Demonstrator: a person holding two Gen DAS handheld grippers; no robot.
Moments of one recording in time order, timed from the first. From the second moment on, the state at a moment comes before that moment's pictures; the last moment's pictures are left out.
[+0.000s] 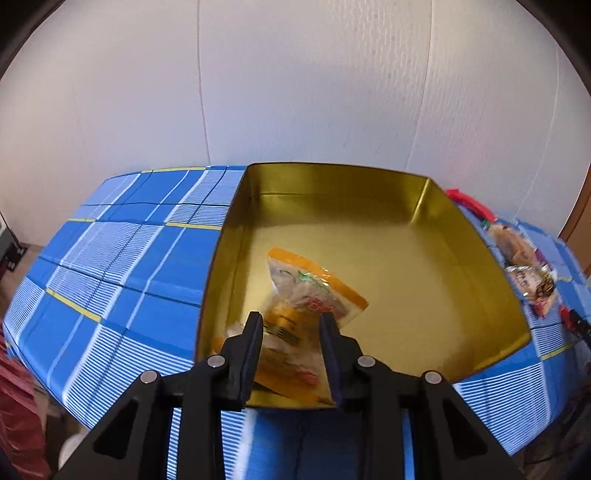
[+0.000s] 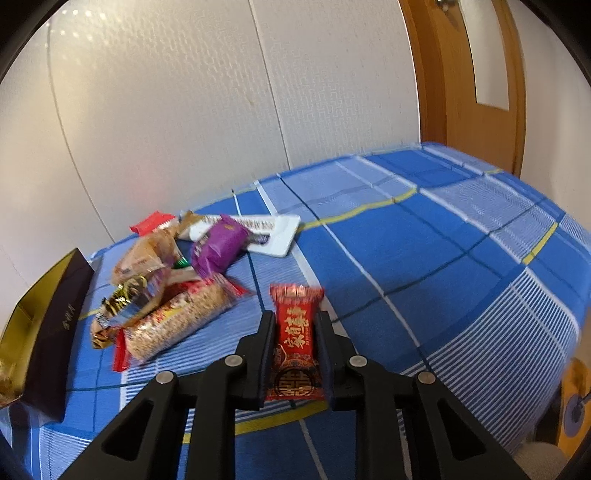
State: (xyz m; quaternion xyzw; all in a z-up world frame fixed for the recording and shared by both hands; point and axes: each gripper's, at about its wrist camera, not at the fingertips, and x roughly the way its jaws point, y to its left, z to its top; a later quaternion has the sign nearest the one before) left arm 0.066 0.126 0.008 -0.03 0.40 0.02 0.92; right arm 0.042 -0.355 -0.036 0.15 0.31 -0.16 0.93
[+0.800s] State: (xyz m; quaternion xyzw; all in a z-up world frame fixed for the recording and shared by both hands) left arm 0.033 0.103 0.017 -0.06 0.36 -0.01 0.93; right arm 0.056 -0.336 -0.049 0.10 0.37 -0.14 0.92
